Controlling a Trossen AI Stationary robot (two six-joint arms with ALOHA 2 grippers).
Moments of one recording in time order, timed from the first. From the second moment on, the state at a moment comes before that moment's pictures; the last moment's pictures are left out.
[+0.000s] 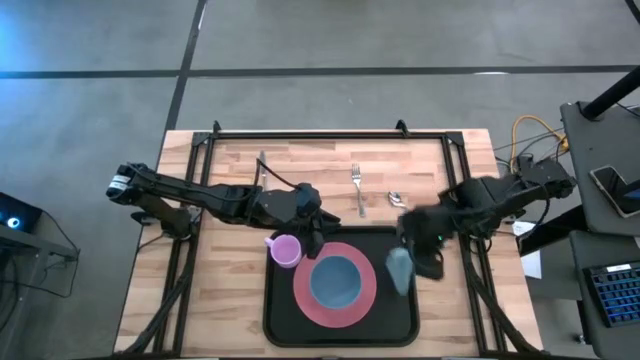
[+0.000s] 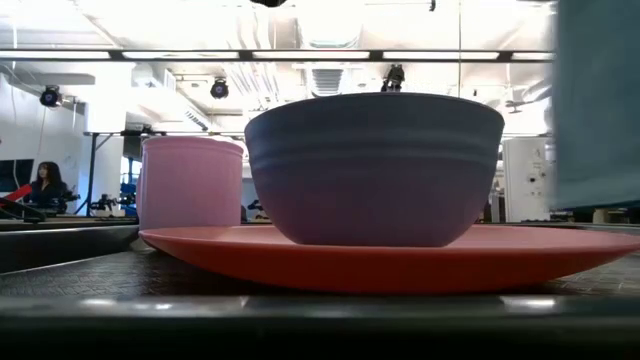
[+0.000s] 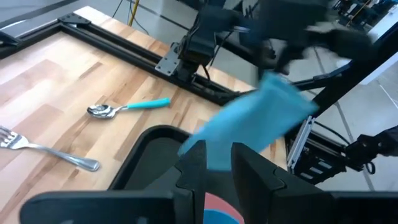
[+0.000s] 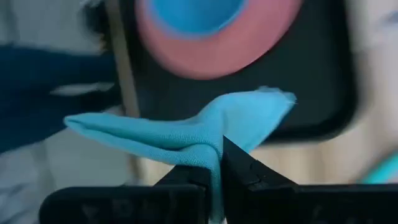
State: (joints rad) left arm -0.21 1.50 1.40 -0.27 -0.24 -0.54; right arm 0.35 1.34 1.45 -1.27 -0.20 0.64
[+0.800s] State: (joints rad) left arm -0.24 1.50 1.32 -0.27 -0.24 -0.62; right arm 0.43 1.50 1.24 -1.12 -0.54 0.92
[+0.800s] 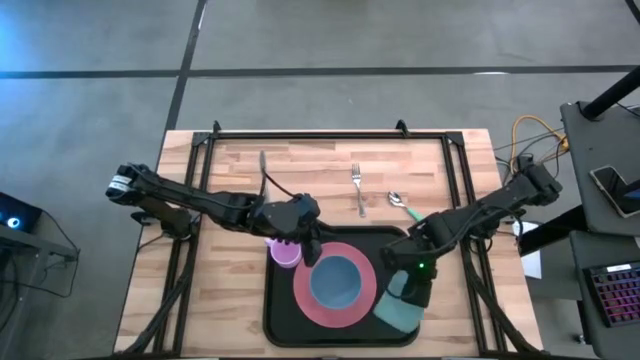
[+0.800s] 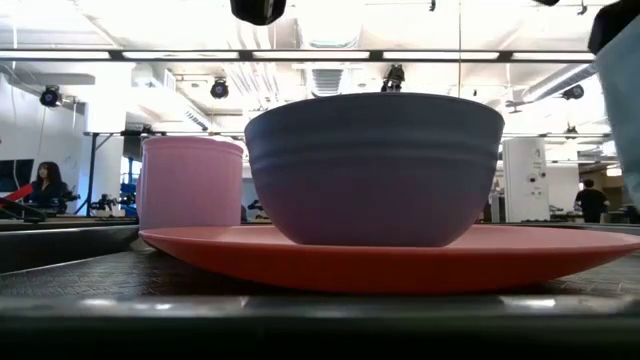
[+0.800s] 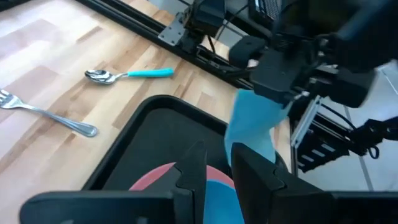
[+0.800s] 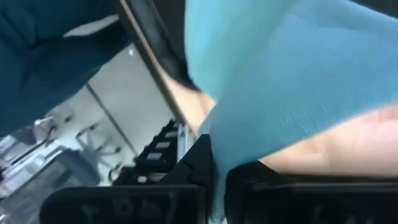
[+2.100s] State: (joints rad) left arm -0.24 1.50 1.31 -0.27 -0.24 -0.63; right arm 0.35 1.48 1.06 -1.14 0.46 0.61
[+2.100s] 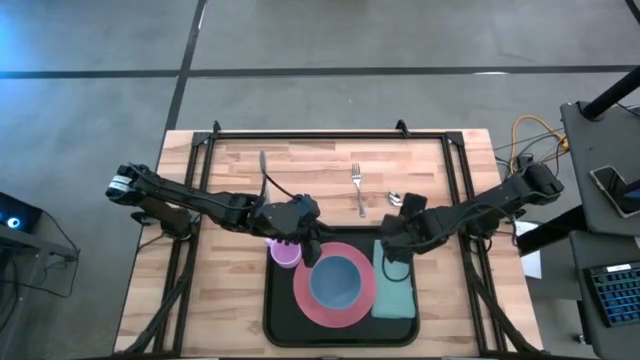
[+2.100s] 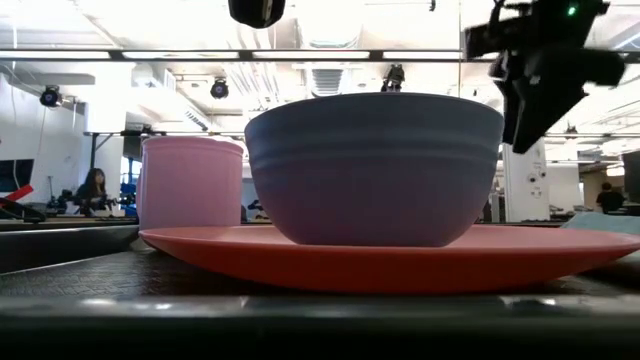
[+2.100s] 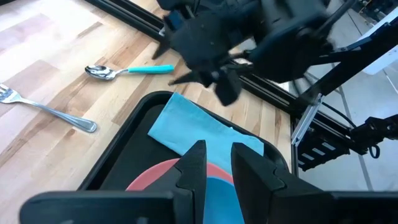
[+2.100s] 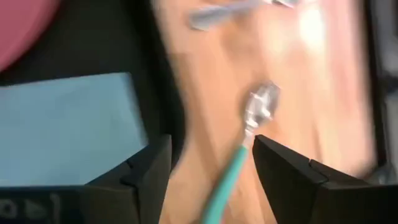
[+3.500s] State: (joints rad) left arm -0.24 1.50 1.29 -0.29 -0.24 -0.67; right arm 0.73 1.73 0.93 -0.45 0.13 0.76
